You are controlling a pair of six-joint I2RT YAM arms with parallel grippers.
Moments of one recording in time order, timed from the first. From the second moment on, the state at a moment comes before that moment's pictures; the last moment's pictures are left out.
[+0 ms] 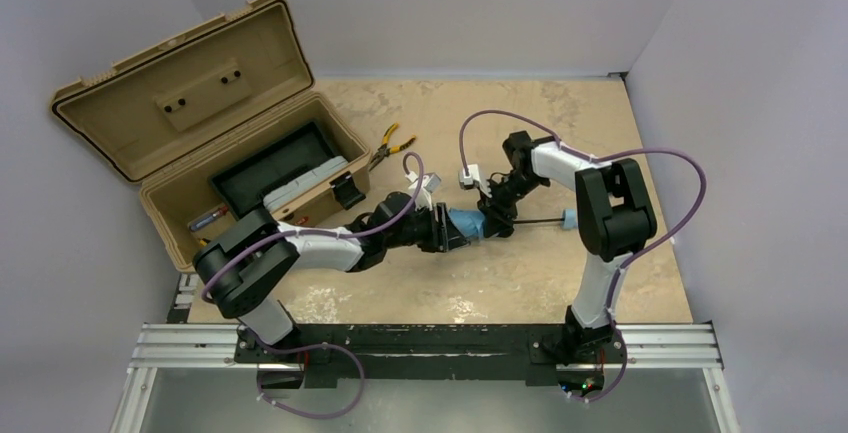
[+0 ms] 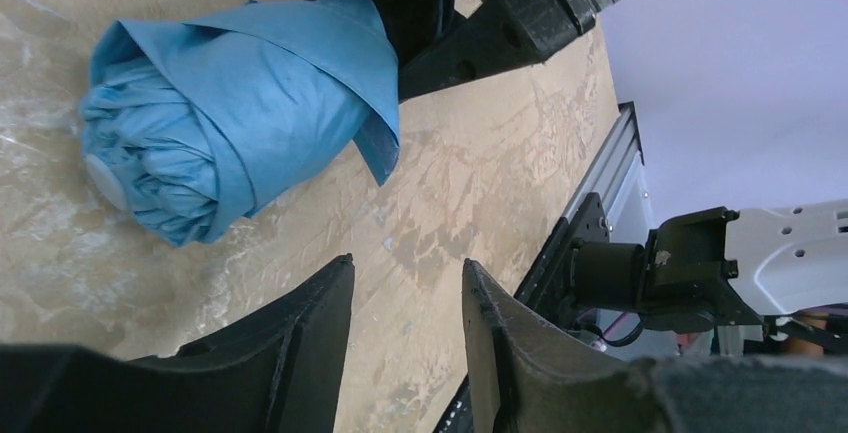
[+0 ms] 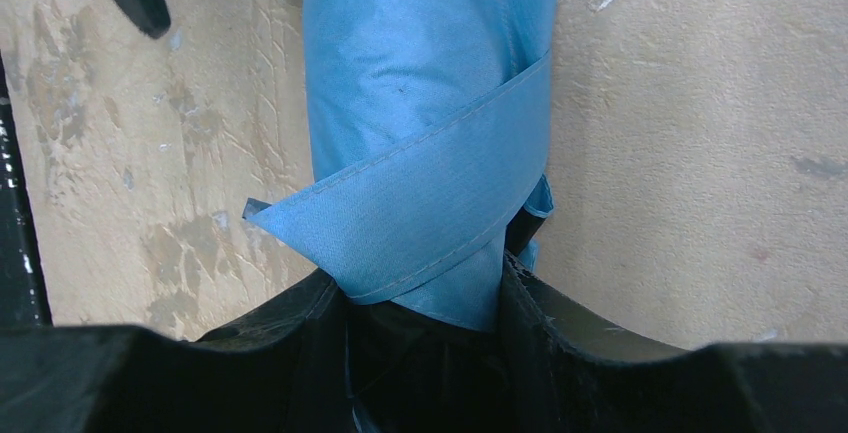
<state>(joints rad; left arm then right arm) -0.88 1.61 0.64 0.57 0.25 -0.86 0.28 1.93 1.20 -0.91 -0.69 -1.19</state>
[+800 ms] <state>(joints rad) -0.97 1.77 0.89 0.34 0.10 -0.84 0.28 1.97 1.24 -0.94 -0.70 -1.10</state>
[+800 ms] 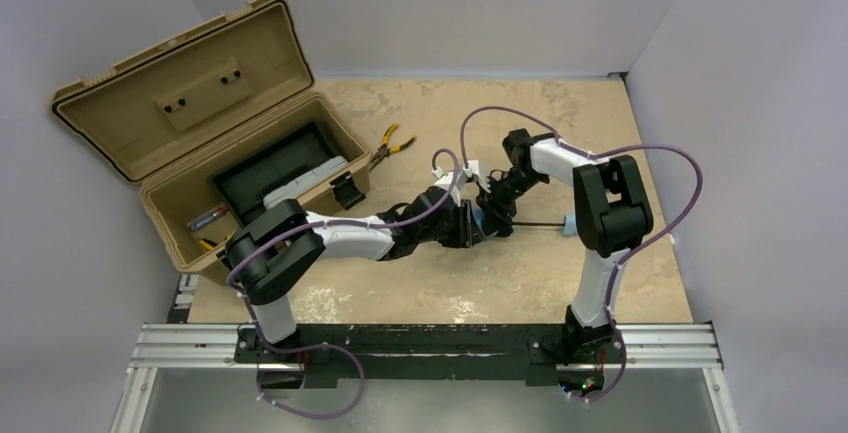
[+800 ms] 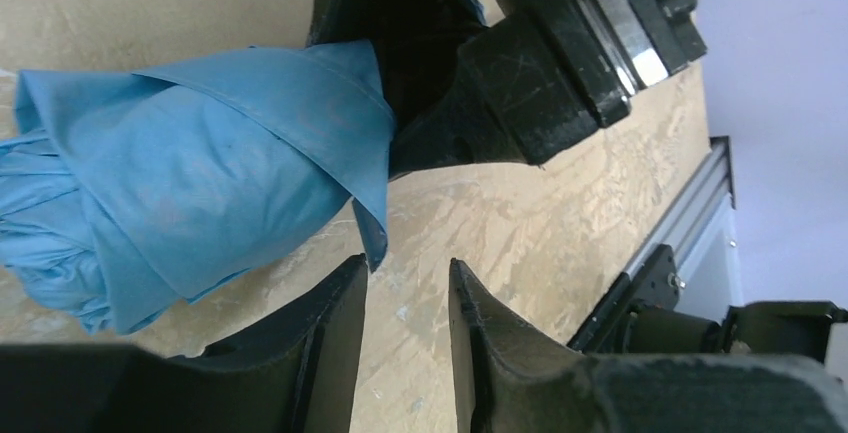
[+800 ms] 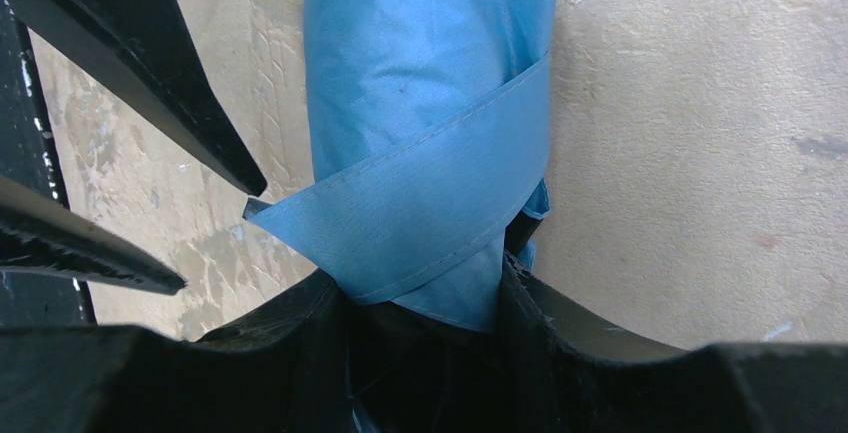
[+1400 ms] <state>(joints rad) -0.99 1.84 1.05 0.14 -0.12 -0.80 0.25 1.98 1.24 -0.93 -0.75 -1.03</state>
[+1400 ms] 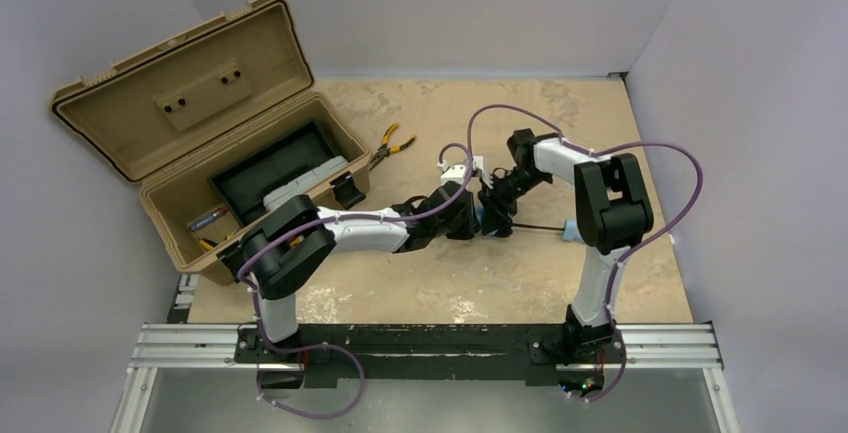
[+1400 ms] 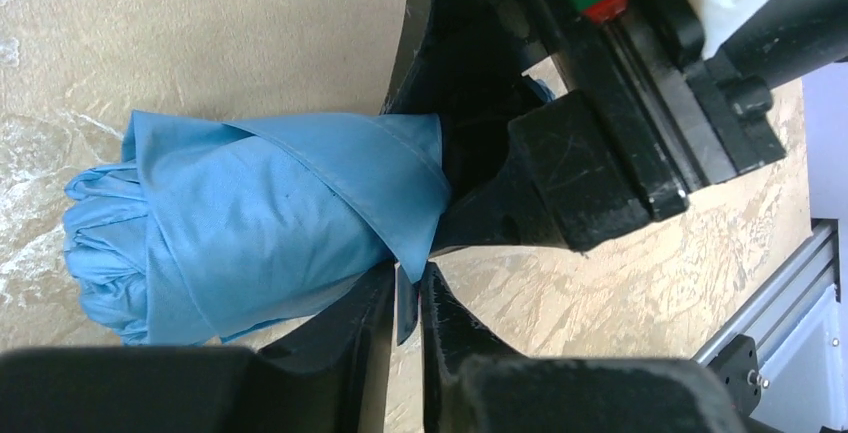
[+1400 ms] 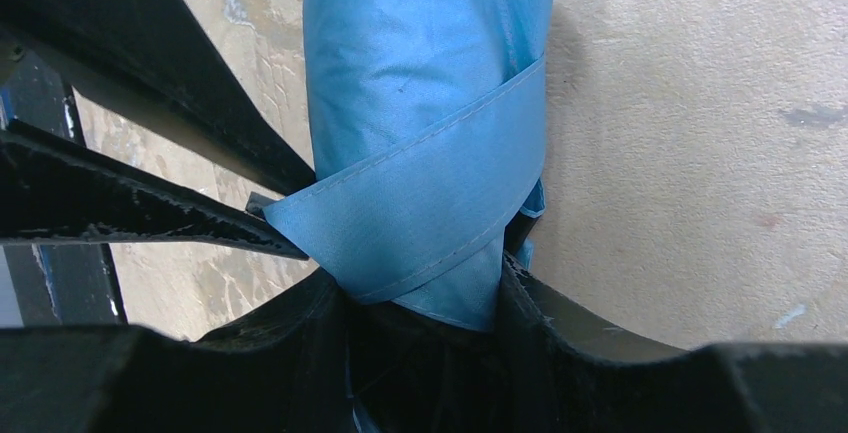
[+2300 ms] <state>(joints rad) -0.92 1.69 0.83 0.21 0.04 -0.72 0.28 1.94 1.22 -0.89 -0.69 -1.05</state>
